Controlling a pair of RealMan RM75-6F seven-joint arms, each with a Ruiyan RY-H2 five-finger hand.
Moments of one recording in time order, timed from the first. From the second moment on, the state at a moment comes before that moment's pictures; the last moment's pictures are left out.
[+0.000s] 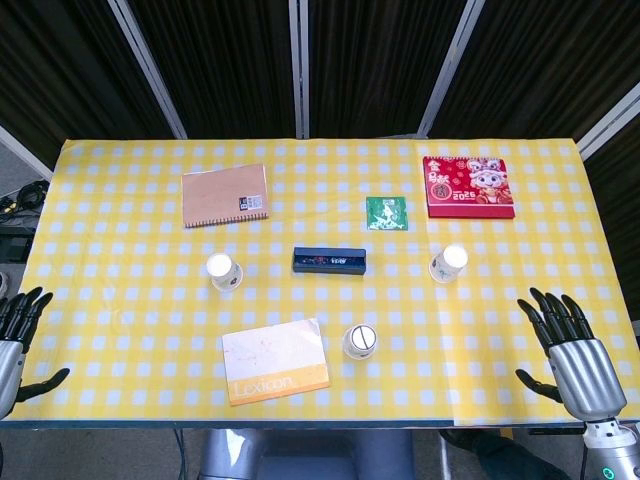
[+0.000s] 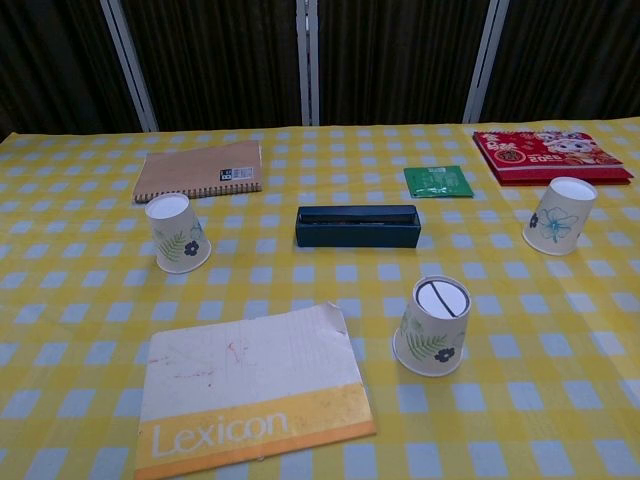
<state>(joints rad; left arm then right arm) 0.00 -1.01 0.01 -1.83 1.57 1.55 0.14 0.07 -1.06 0.01 -1.69 -1.70 1.56 -0.08</state>
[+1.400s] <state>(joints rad) -0.73 -1.33 -0.24 -1.45 1.14 0.70 0.26 0.10 -1.09 0.06 -1.64 -1.54 1.46 -0.11</state>
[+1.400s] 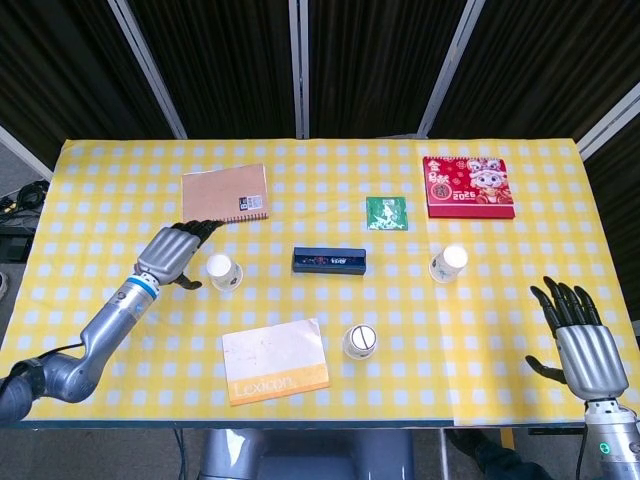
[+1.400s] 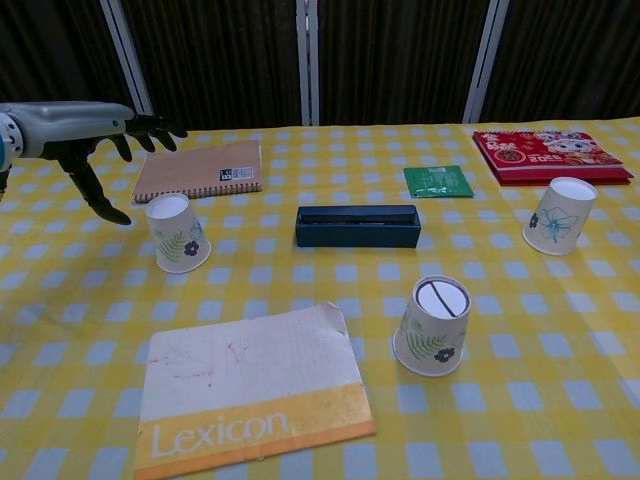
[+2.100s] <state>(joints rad) -0.81 -1.46 -0.19 -1.35 1.07 0.73 0.35 0.10 -1.08 0.07 -1.63 -1.52 1.47 -0.06</state>
